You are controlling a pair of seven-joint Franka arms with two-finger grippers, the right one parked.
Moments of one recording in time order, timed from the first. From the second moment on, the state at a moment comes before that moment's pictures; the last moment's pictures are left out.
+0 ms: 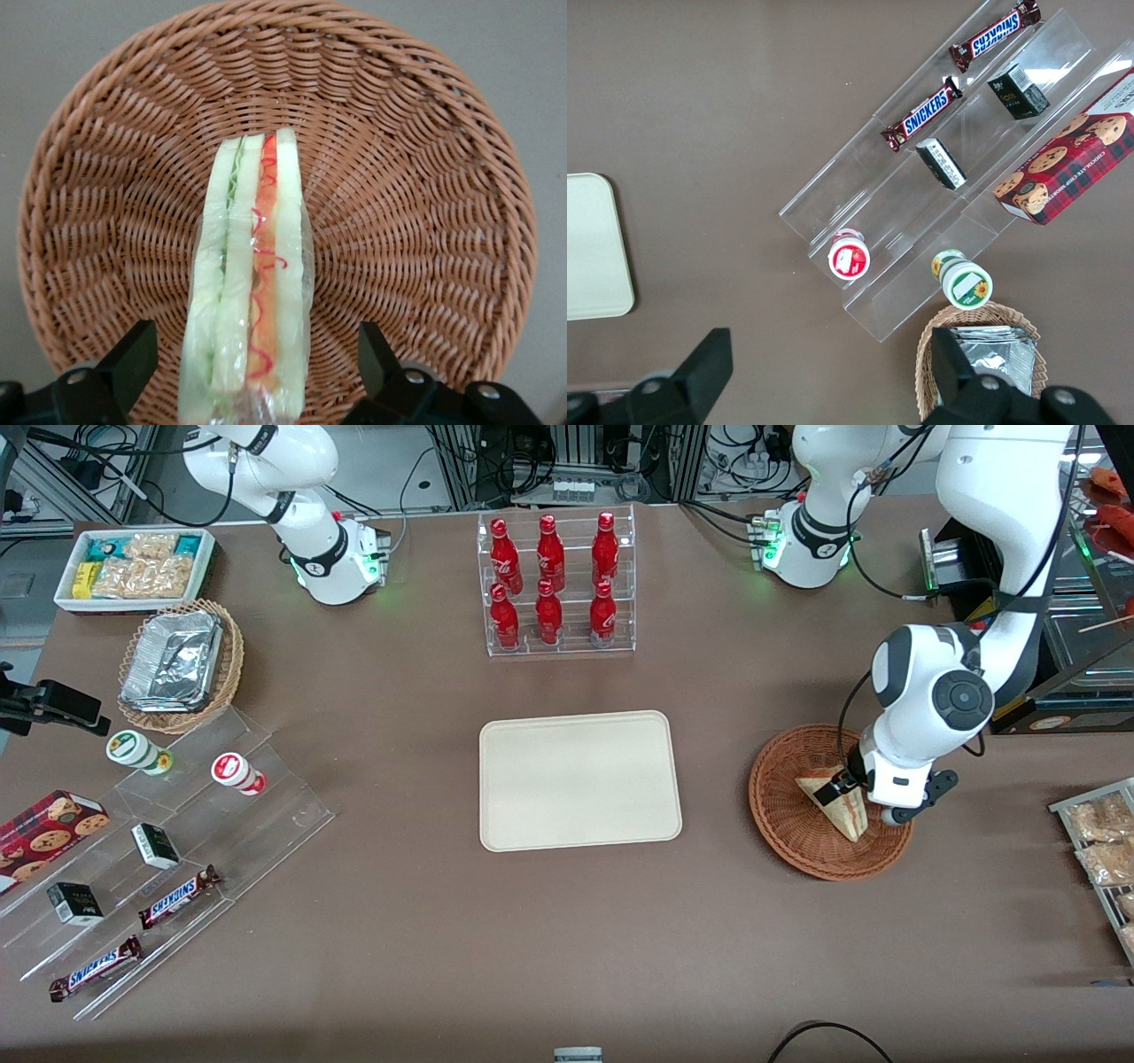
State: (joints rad) arm 0.01 0.28 -0.12 -2.17 0.04 2.43 -0.74
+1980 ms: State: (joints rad) arm -0.19 0.34 -0.18 -1.81 0.07 2.06 -0.62
